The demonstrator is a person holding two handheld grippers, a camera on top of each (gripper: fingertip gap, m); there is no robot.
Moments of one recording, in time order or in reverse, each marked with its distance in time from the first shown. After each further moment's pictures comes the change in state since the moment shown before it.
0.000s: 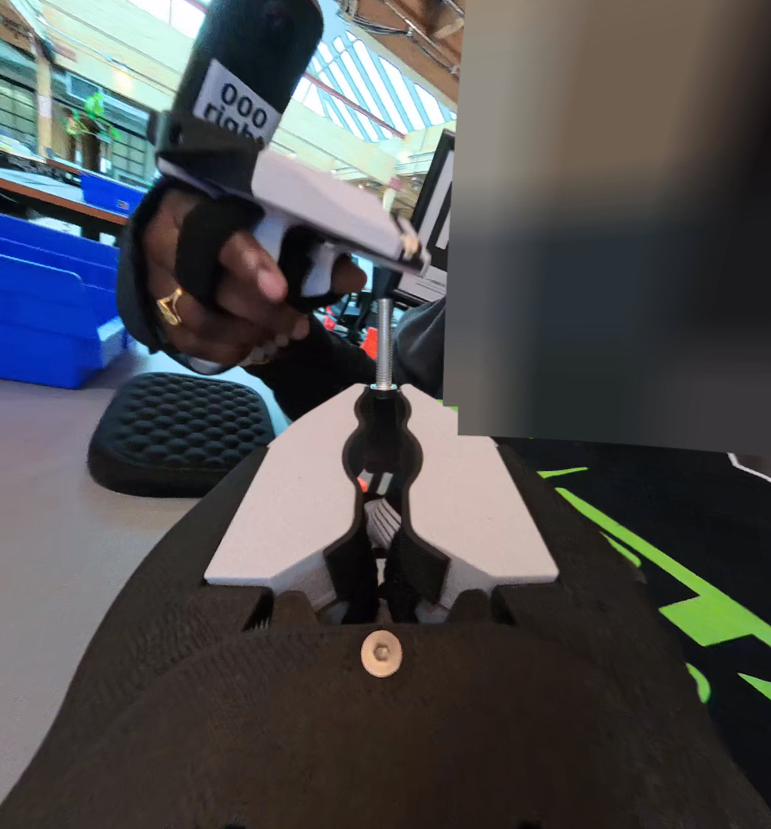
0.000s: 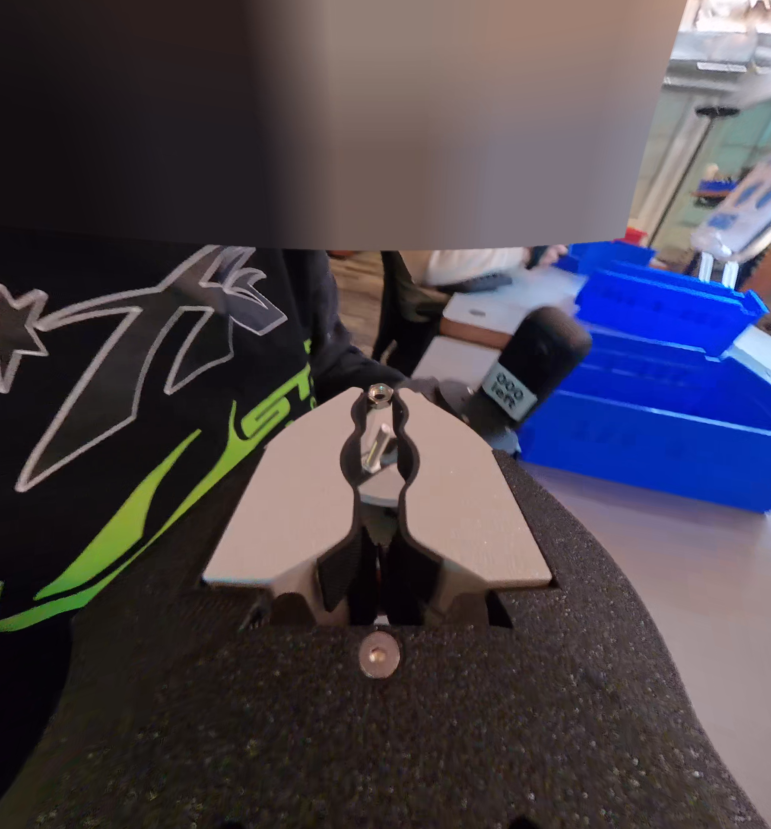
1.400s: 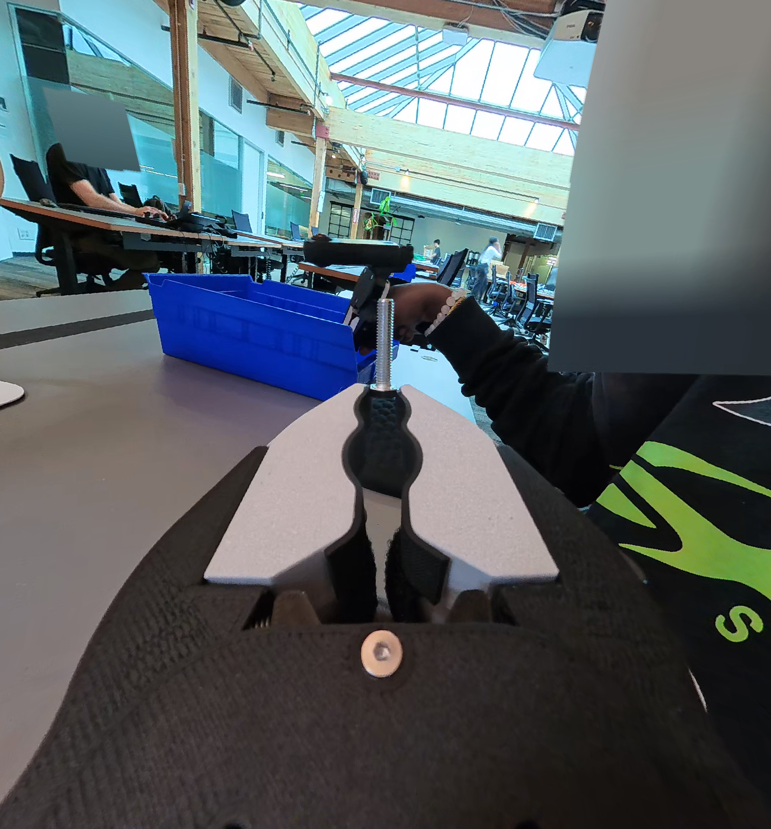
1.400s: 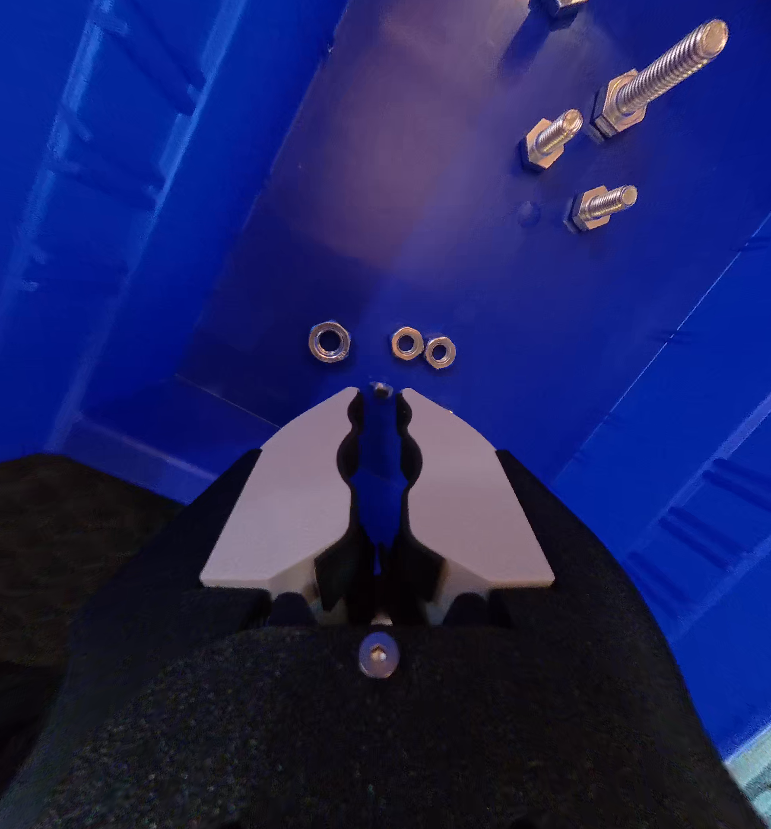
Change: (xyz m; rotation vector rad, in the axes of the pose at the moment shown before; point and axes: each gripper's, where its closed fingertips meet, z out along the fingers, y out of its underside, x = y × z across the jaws) left arm -0.064 -0.025 -0.035 0.105 -0.568 0.233; right arm 0.009 0.187 -0.375 -1.187 1.273 1.017
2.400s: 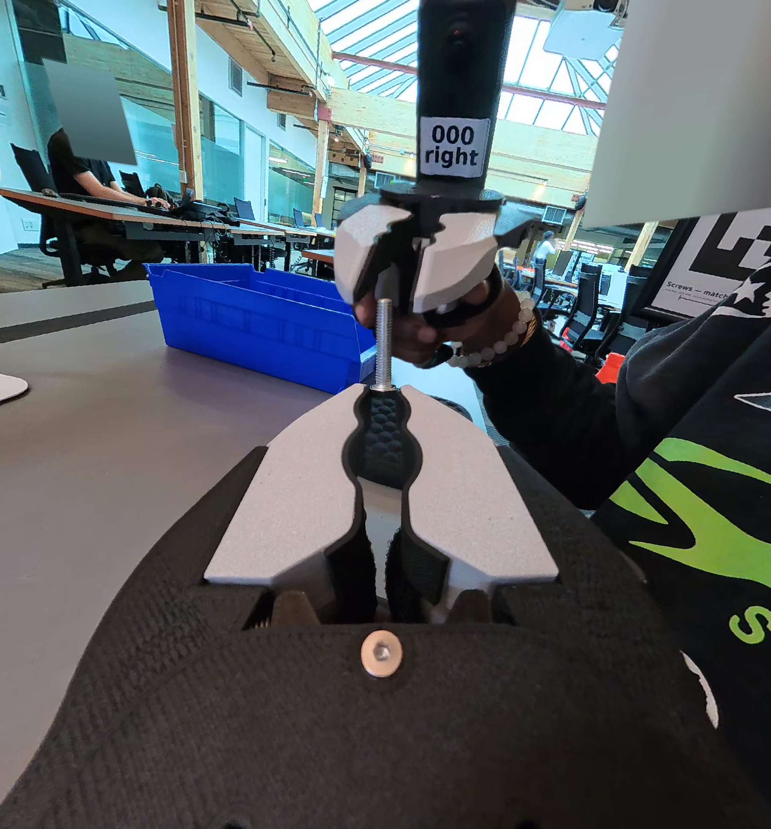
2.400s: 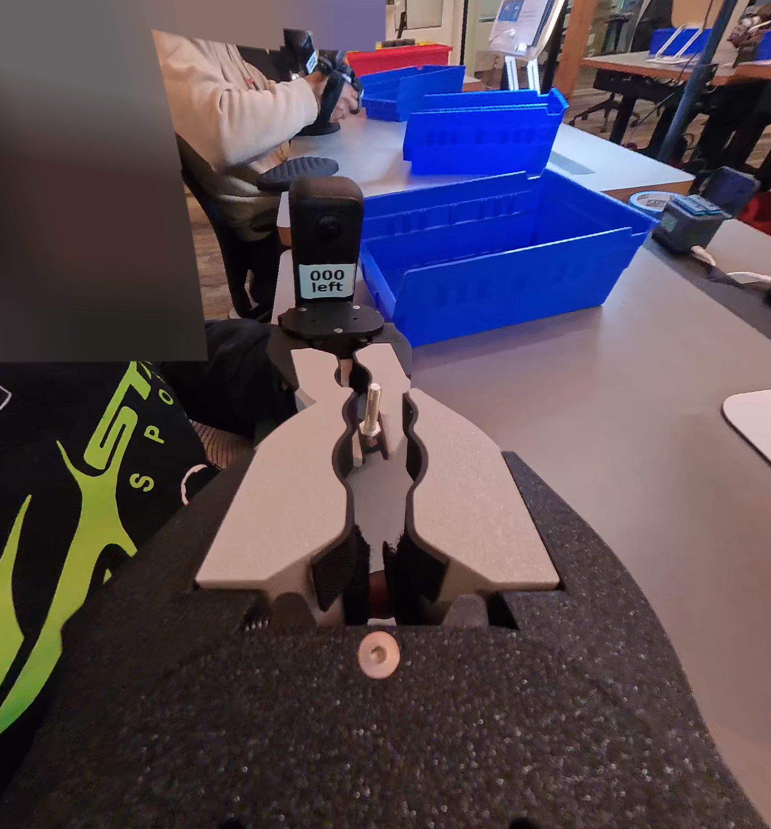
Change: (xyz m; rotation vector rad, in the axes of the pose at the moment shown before) left arm 0.000 0.005 0.003 -0.032 -0.010 0.015; right arm -0.337 -0.104 -0.166 0.957 -0.890 -0.670
